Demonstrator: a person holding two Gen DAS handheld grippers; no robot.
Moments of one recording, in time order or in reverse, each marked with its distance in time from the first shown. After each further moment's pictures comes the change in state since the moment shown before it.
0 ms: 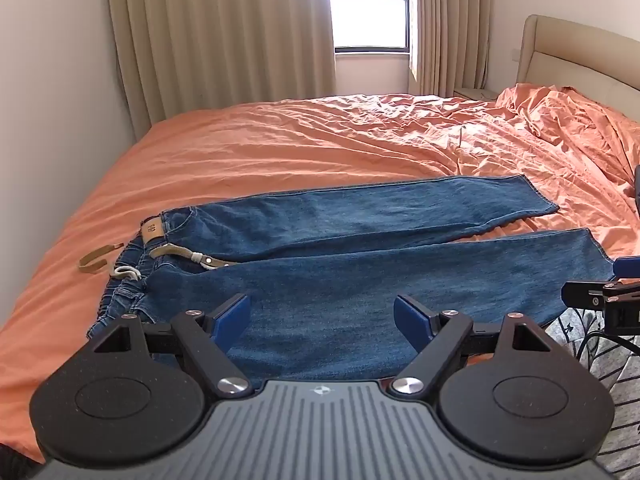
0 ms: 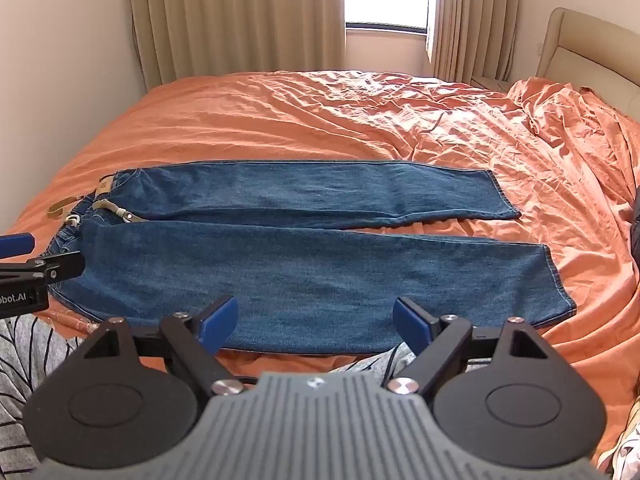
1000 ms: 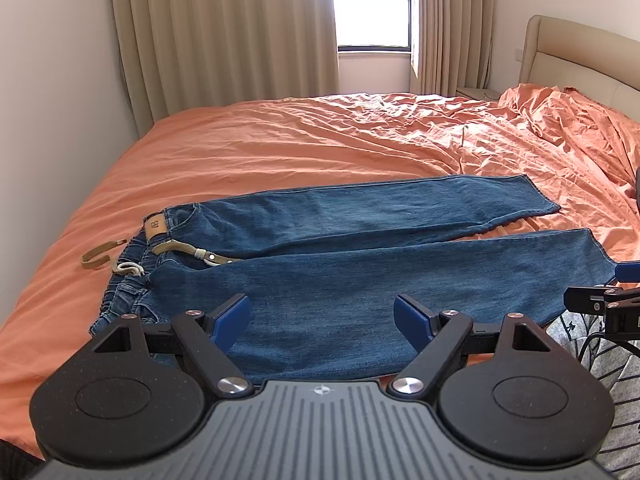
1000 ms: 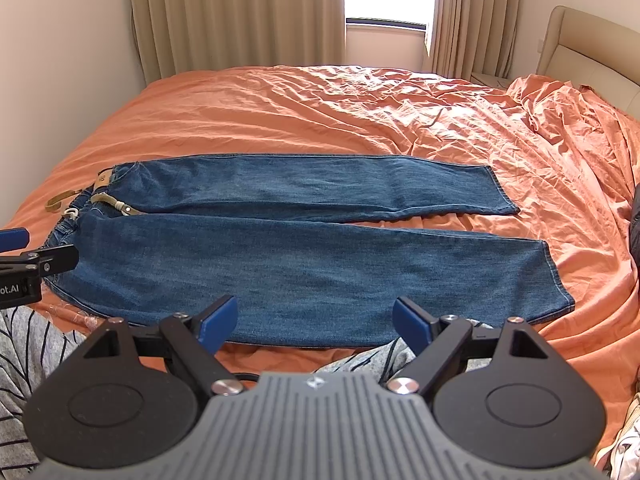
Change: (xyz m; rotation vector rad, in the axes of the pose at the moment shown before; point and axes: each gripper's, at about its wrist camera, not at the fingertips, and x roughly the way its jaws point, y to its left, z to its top) left arm 0.000 0.000 0.000 -0.001 0.007 -0.002; right arm 0.001 0.001 0.000 0.002 0.016 -0.004
